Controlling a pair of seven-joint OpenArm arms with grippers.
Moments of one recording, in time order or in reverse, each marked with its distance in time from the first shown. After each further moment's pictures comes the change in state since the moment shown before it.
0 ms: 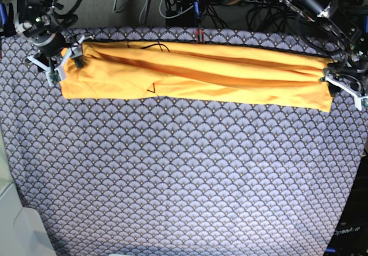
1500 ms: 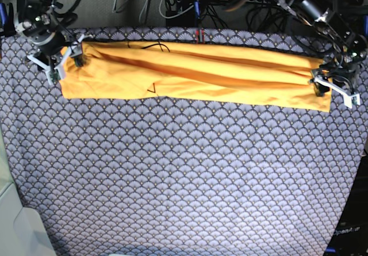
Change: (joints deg) left arm -1.7 -0.3 0.2 -11.8 -4.0 0.0 -0.9; right arm -0.4 0.5 0.0 0.0 0.0 0.0 0.0
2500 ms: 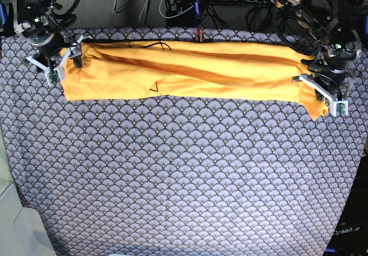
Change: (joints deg) left arm 6.8 11.4 10.6 30.7 2.8 0.2 8.0; right arm 0.2 0.2 0.0 0.0 0.0 0.0 -0.2
